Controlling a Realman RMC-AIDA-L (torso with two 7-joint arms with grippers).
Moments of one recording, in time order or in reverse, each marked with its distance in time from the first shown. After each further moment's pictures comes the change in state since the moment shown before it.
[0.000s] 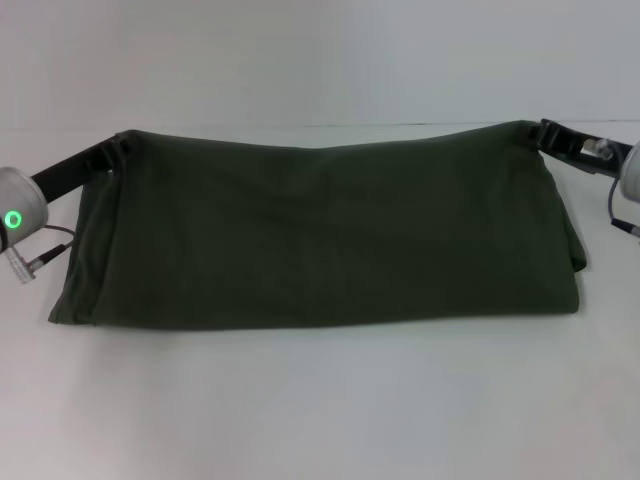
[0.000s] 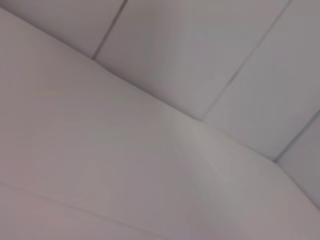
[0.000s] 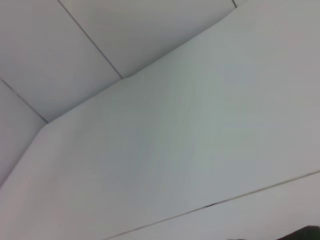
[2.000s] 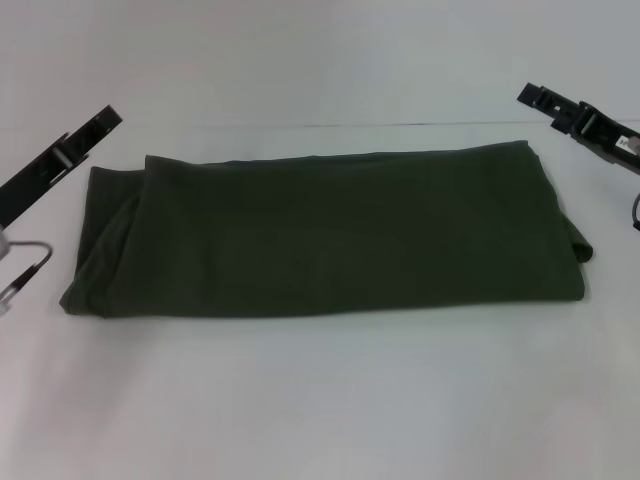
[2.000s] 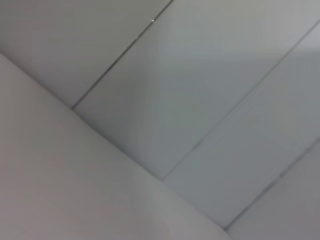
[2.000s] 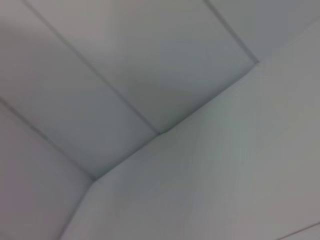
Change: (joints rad) left arm 0.141 0.020 0.030 -0.090 -0.367 0.211 0.162; right arm -0.101 -0.045 -0.028 0.088 0.383 -0.207 -0.242
